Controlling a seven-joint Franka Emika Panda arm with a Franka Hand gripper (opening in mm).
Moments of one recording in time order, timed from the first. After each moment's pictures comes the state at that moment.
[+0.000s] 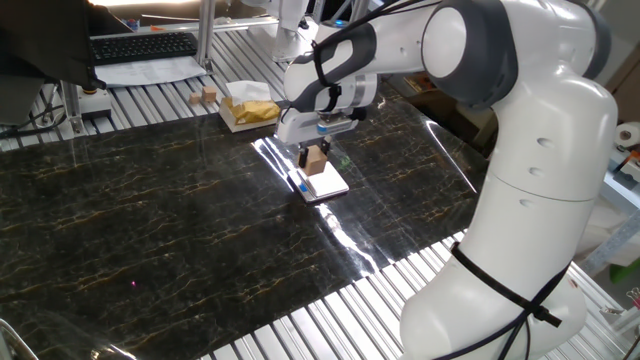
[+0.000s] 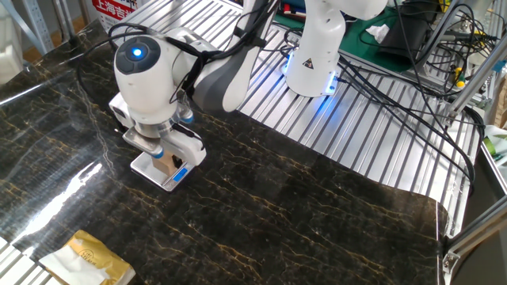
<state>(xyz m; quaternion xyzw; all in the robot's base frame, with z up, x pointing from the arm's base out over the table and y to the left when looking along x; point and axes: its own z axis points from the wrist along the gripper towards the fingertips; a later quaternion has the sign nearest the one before) 0.540 -0.134 0.123 0.01 -1.00 0.01 0.06</state>
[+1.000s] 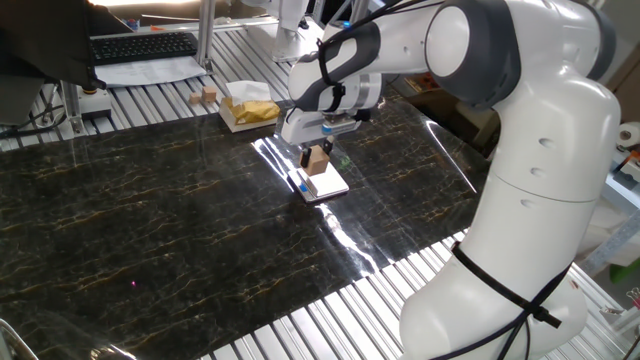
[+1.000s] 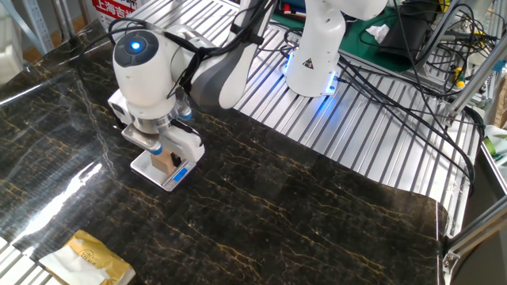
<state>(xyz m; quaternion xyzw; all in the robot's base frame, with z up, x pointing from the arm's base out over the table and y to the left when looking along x) 0.536 -0.141 0.123 0.01 -1.00 0.00 0.04</state>
